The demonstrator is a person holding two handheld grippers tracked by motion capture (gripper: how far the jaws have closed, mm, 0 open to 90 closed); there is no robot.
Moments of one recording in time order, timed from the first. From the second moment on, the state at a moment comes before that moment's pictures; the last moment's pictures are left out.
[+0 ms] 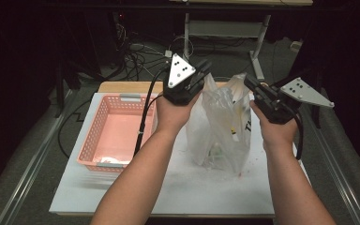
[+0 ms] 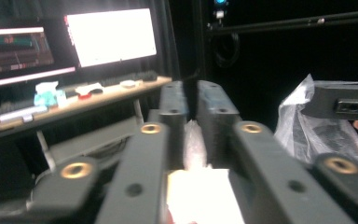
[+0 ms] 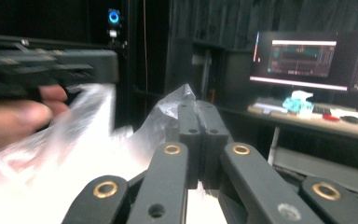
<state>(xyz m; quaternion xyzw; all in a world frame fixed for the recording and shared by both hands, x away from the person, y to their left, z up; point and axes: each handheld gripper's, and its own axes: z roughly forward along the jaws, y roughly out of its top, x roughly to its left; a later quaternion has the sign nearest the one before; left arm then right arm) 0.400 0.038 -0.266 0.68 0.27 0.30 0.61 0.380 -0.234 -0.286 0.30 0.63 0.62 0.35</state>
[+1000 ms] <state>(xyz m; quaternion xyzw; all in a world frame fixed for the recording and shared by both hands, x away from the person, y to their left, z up) 0.317 0.031 -0.417 0.76 0.30 0.16 0.56 0.367 -0.254 -0.327 0.33 0.66 0.58 0.35</state>
